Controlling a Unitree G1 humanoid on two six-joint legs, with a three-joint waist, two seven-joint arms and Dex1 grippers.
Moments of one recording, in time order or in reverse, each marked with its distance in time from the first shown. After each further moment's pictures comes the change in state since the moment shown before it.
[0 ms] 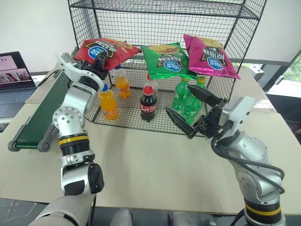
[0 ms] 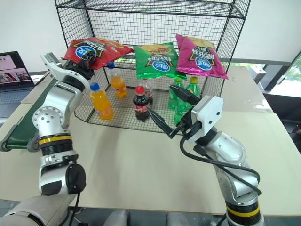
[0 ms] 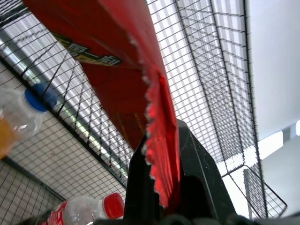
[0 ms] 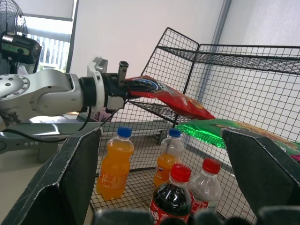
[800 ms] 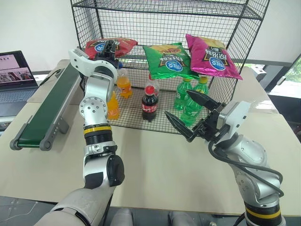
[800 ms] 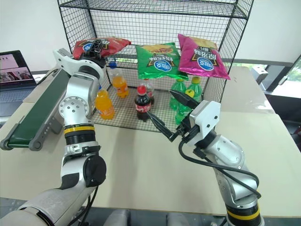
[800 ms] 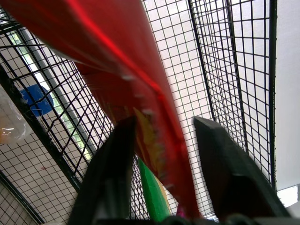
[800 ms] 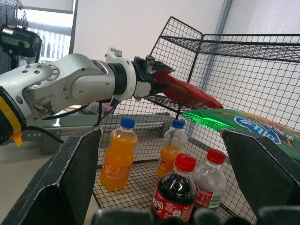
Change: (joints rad) left arm -0.154 -0.177 0.030 0.078 0.172 -0.186 0.077; right arm 0.035 0.000 0.010 0.003 -0.017 -0.010 0.002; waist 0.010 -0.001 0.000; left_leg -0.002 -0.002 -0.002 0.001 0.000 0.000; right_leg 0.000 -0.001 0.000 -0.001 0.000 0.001
